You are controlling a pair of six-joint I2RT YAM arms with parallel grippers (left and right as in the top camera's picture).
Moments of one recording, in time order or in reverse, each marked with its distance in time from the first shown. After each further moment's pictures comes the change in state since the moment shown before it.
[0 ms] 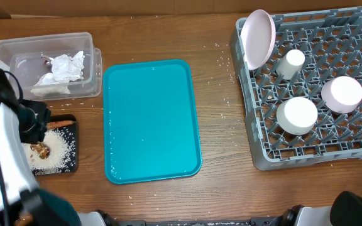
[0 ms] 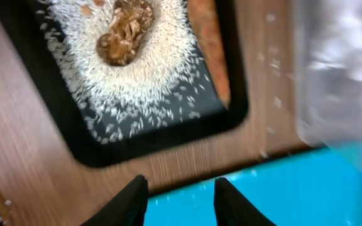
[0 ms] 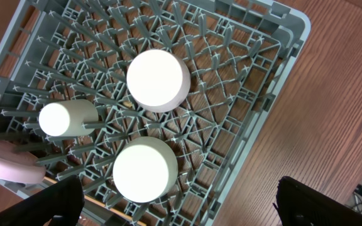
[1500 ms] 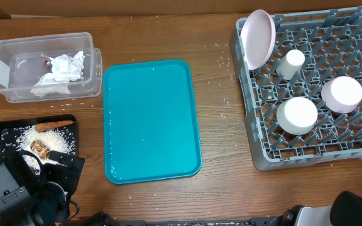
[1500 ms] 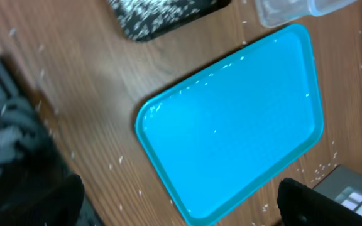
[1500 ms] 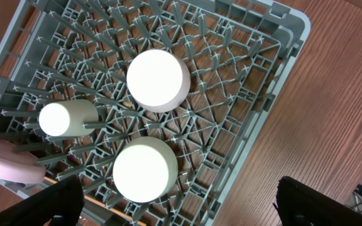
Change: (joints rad) left arm -0.014 -0.780 -0.180 -0.335 0.146 0.091; right arm 0.000 0.000 0.000 0.000 0.000 0.000
